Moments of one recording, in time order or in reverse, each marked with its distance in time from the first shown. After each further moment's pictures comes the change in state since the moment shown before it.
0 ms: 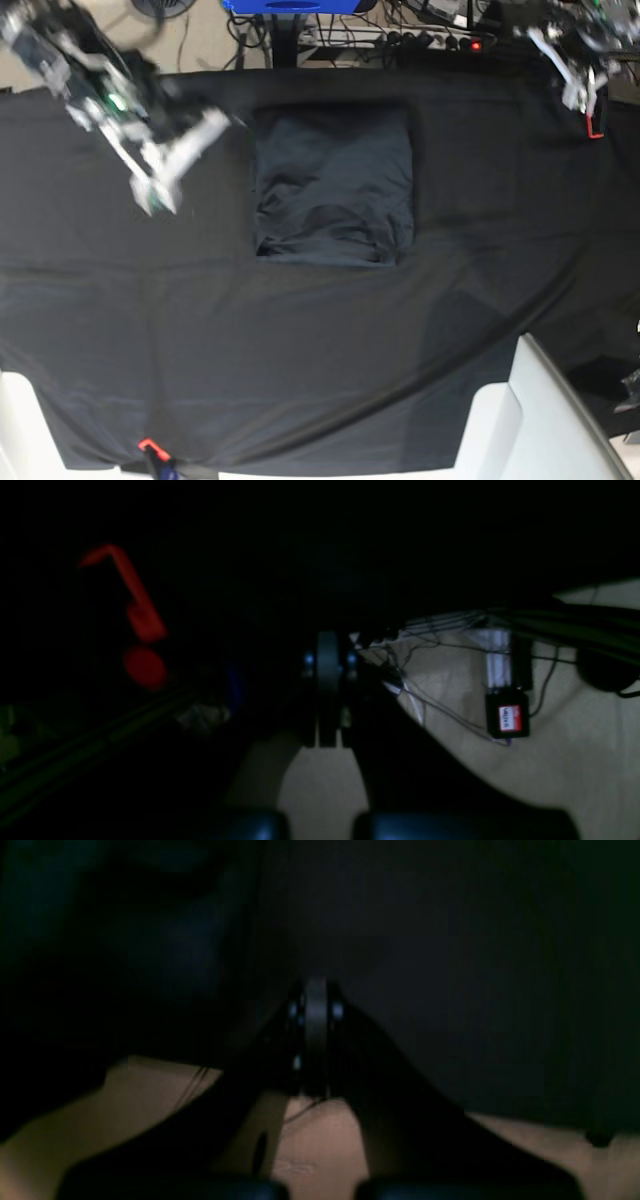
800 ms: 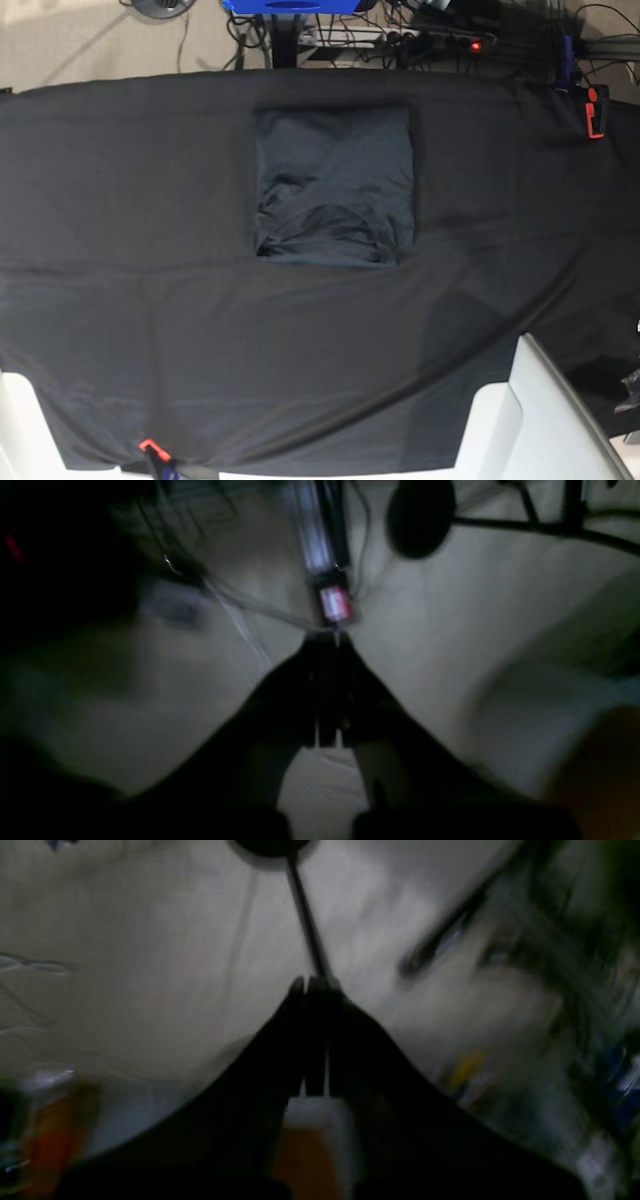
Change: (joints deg) left arm -28.0 0.6 55.9 -85.2 -0.8 15.8 -44.4; right arm 5.1 -29.7 -15.1 -109.4 -22.6 18.2 47.5
